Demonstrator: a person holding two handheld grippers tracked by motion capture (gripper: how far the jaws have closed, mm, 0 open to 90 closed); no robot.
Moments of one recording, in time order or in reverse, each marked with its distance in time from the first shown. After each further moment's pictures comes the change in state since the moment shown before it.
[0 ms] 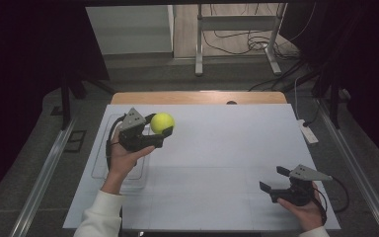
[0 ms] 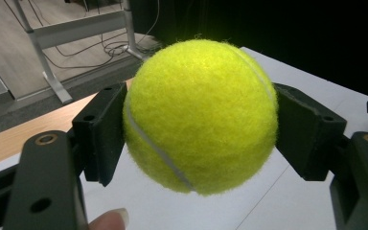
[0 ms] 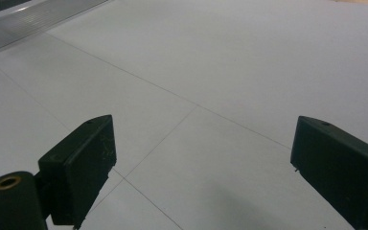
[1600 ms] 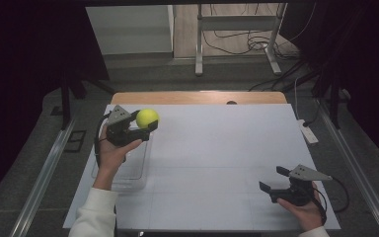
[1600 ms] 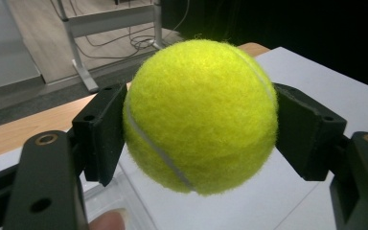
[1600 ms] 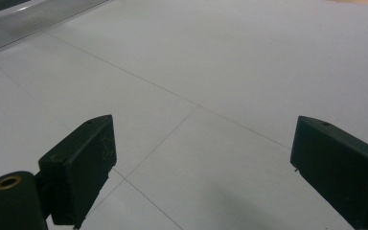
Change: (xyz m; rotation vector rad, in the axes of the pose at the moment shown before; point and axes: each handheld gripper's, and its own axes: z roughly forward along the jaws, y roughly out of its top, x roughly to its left) left arm 0.039 -0.012 -0.010 0.007 0.102 -0.069; right arm 0.001 0.000 0.000 0.003 -0.001 -0.002
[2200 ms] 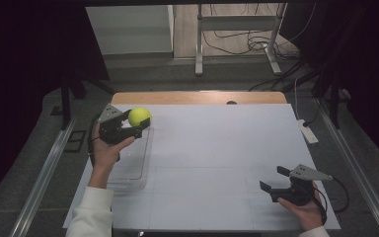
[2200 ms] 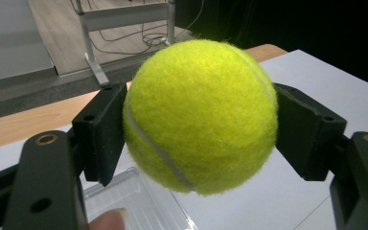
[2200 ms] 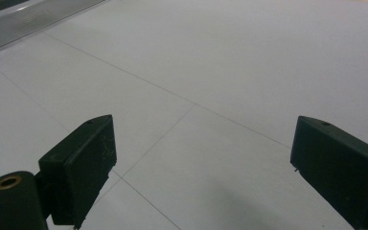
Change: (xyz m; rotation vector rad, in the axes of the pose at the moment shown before) left arm 0.019 -0.006 -0.003 0.003 0.034 -0.045; right arm -0.002 -0.001 0.000 -0.004 0.000 0.009
